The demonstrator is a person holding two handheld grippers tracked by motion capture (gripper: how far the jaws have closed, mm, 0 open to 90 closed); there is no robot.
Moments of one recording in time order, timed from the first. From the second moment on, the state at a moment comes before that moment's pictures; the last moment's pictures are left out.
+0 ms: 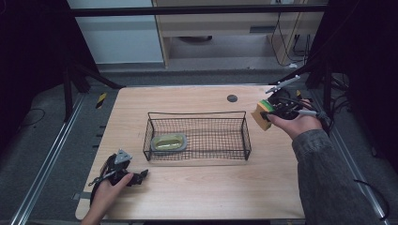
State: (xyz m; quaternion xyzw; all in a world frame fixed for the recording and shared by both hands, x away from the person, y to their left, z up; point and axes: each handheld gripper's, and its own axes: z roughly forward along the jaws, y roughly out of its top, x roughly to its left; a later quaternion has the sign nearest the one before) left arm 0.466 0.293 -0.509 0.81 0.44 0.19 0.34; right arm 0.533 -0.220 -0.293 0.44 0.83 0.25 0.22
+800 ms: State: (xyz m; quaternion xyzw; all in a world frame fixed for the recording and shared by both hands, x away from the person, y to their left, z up) left arm 0.467 0.293 -0.509 0.81 0.43 0.19 0.34; right arm 0.542 -0.186 -0.306 0.41 0.85 0.25 0.20
